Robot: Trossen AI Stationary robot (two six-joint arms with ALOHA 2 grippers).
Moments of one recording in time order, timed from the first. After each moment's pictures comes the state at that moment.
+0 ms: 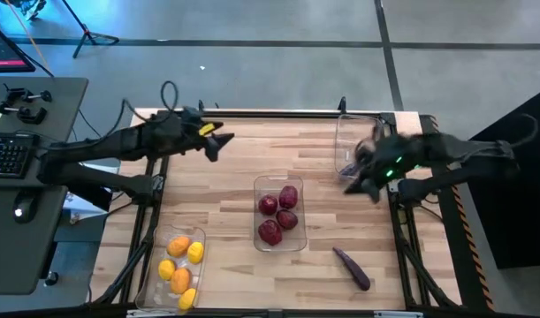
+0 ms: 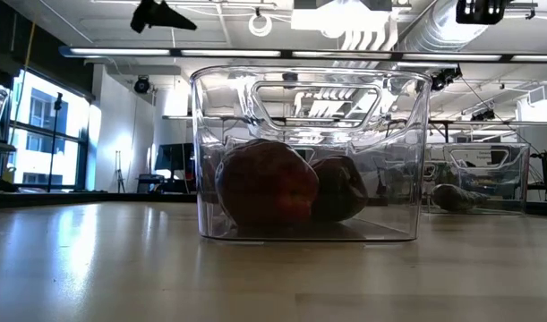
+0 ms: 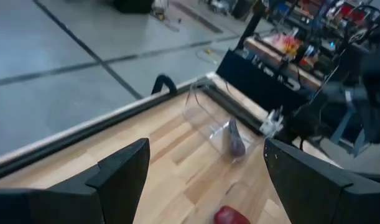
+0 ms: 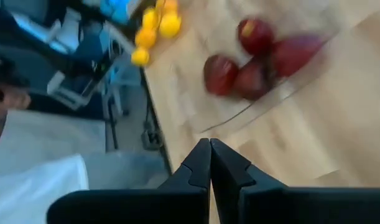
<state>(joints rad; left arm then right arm) 0.13 0.97 1.04 -0.41 -0.38 -0.51 0.06 0.91 1.13 -0.91 -0.24 0.79</state>
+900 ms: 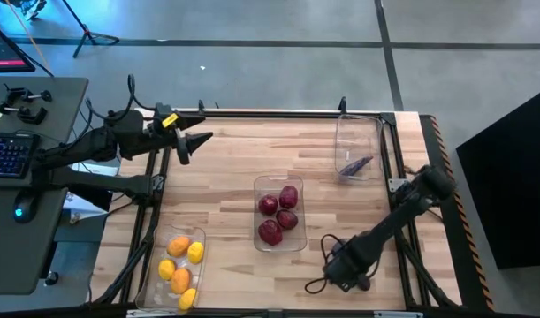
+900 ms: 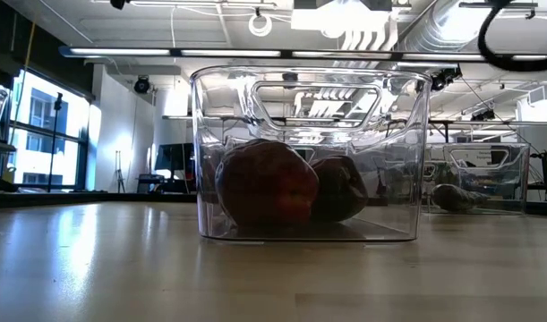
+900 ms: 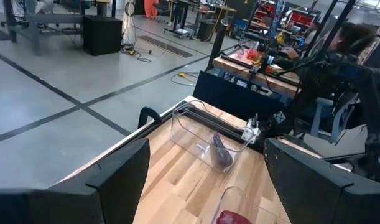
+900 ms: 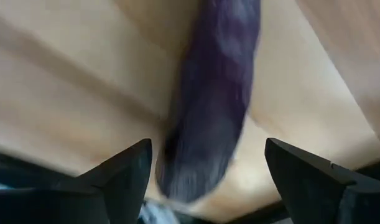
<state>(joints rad) 0.14 0.76 1.04 -0.45 -0.29 -0.28 0.71 1.82 1.13 -0.91 -0.42 1.51</state>
